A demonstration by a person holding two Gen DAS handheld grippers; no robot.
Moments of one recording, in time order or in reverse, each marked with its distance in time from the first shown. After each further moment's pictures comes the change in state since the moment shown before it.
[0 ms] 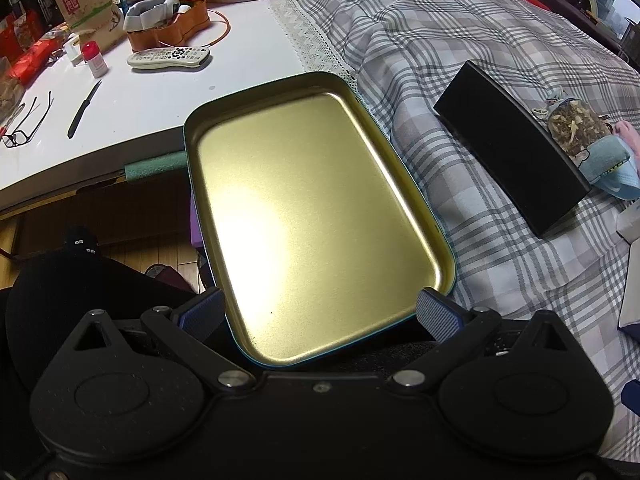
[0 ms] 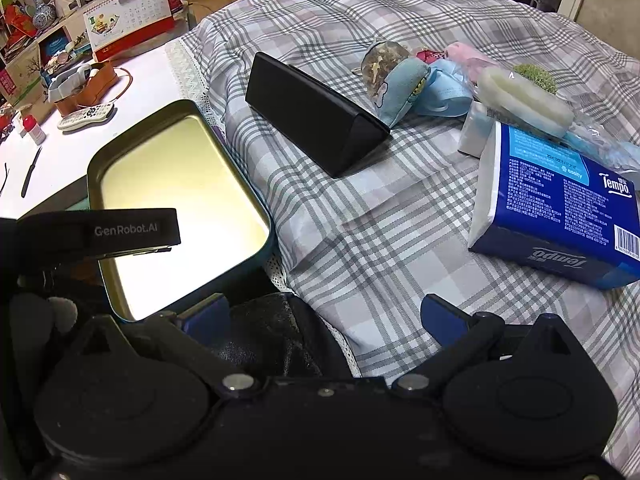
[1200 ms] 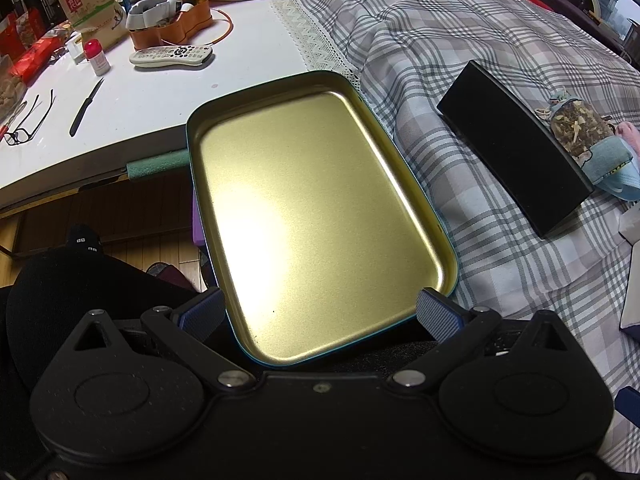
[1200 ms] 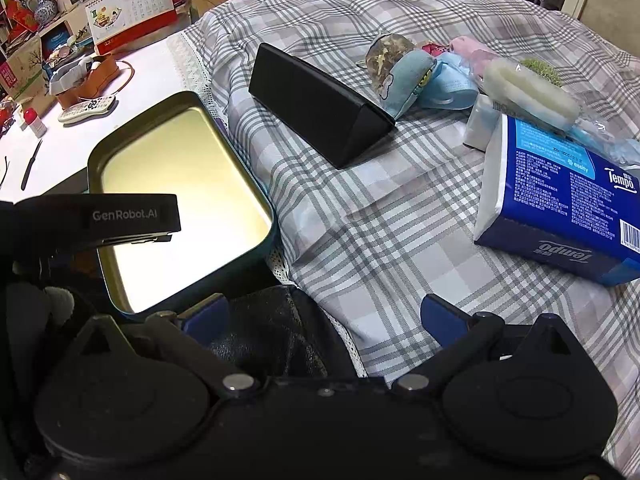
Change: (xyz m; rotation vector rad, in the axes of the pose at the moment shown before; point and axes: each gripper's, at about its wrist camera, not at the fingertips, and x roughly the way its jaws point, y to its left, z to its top) left arm 0.001 0.002 0.000 -0.002 0.001 -0.001; right arm 0.003 0.004 -0.004 -0.008 0.009 -0.002
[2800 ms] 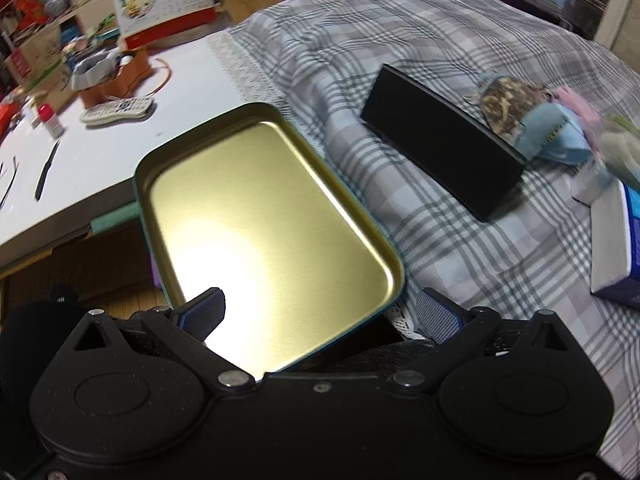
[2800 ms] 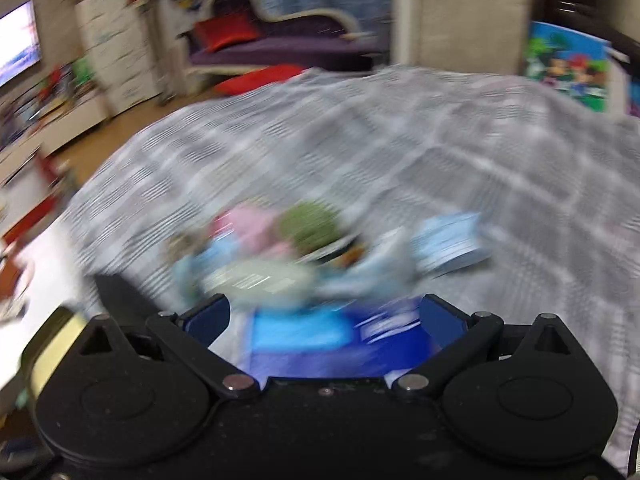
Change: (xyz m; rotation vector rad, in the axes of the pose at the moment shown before) left arm -0.014 -0.043 -0.004 0.199 -0.070 -0.064; right arm -0.073 -0.178 0.063 0.374 -0.304 -0.238
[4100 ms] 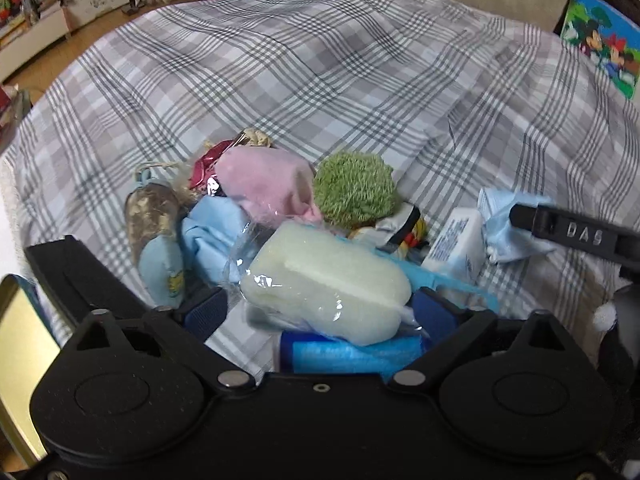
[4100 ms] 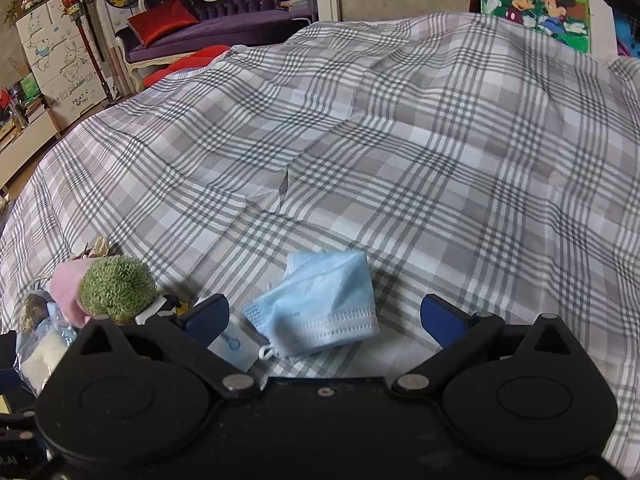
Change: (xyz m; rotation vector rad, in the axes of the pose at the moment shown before) left arm 0.011 -0.250 0.109 0.300 0.040 -0.305; right arm 0.144 -0.133 0.052 0.084 0.104 -0.016
